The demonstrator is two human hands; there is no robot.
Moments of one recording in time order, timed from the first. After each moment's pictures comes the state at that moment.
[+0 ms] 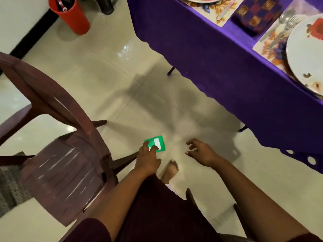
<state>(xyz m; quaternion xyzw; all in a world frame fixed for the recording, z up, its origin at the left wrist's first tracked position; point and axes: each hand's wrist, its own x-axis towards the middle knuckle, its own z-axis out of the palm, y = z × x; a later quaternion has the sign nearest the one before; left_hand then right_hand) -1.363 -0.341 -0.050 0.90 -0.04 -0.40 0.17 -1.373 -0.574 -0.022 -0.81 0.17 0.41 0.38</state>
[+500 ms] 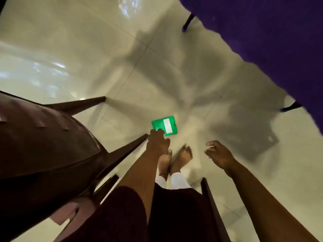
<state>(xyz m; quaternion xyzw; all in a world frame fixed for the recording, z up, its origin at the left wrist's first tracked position) -1.329 -0.358 -0.253 0.86 0.13 -0.46 0.20 -1.400 -0.583 -0.231 -0.69 0.38 0.43 0.44</state>
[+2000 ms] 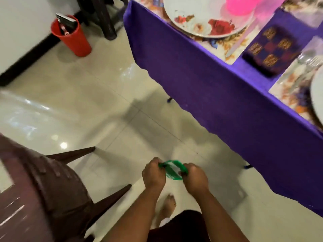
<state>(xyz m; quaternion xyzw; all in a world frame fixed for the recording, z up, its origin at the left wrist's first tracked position) -1.247 -0.423 -0.142 0.90 0.17 -0.29 0.27 -1.277 -0.566 -0.127 -0.90 0.19 0.29 0.27</state>
